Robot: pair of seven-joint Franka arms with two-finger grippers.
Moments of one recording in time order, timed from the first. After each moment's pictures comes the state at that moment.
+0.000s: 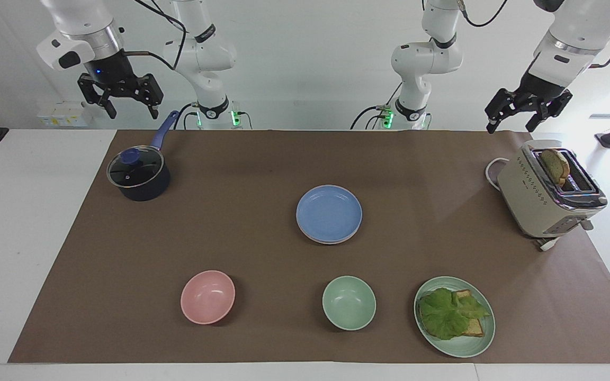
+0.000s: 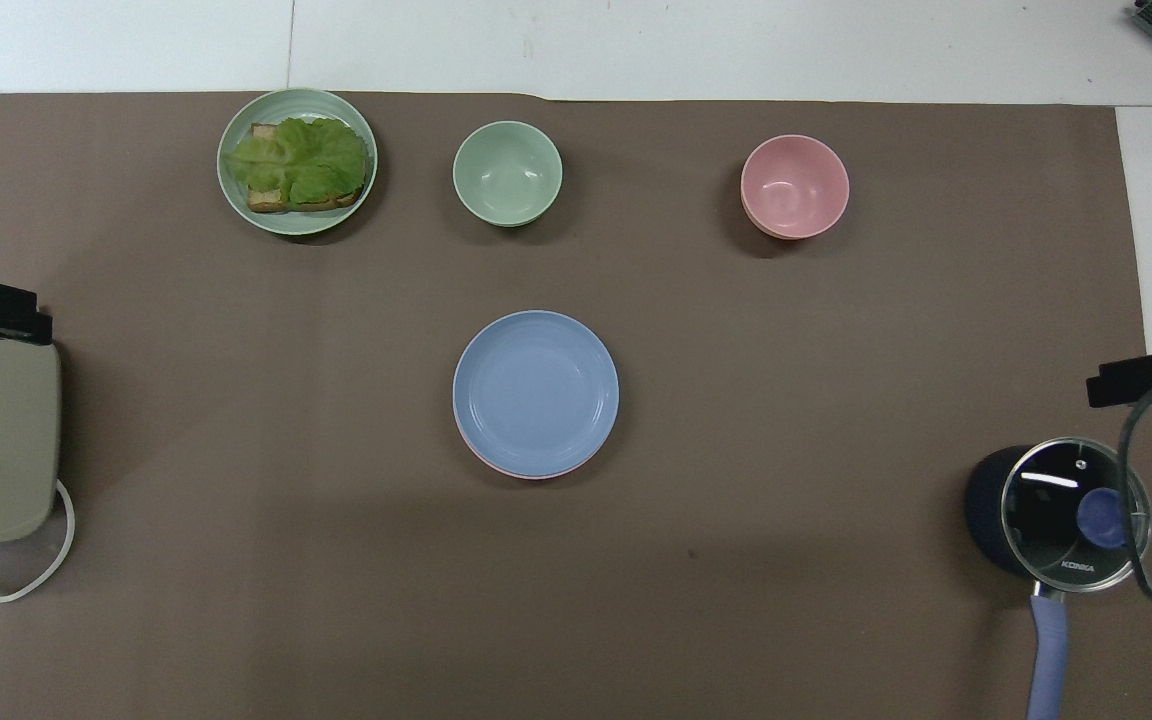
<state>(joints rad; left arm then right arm) 0.00 -0.04 -0.05 -1.50 -0.03 1.49 -0.06 0.05 -0.13 -0.07 -1.61 -0.03 1.47 -0.02</state>
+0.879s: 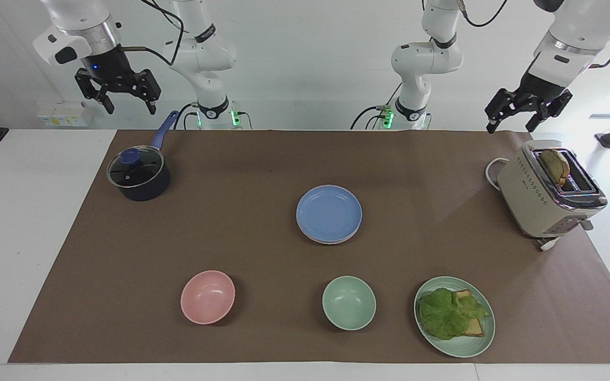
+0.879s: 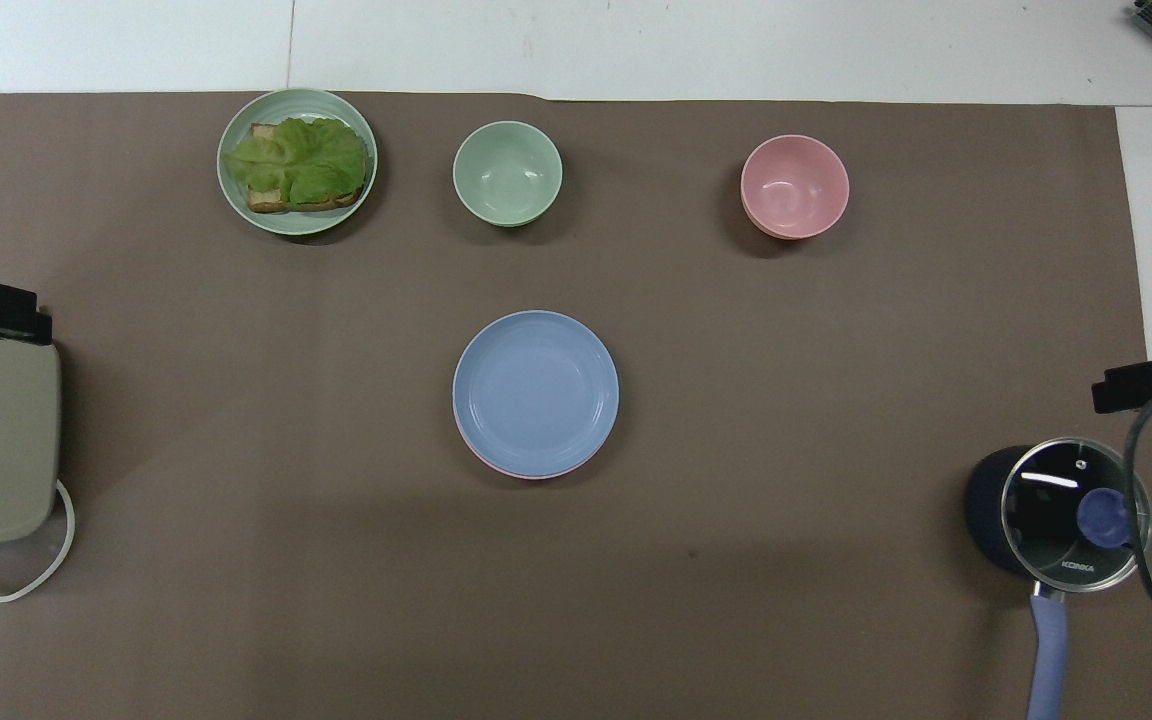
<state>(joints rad) 0.00 -0.04 -0.05 -1.50 -0.03 1.49 -0.06 0.04 -0.13 -0.07 -1.59 -0.03 1.43 -0.02</state>
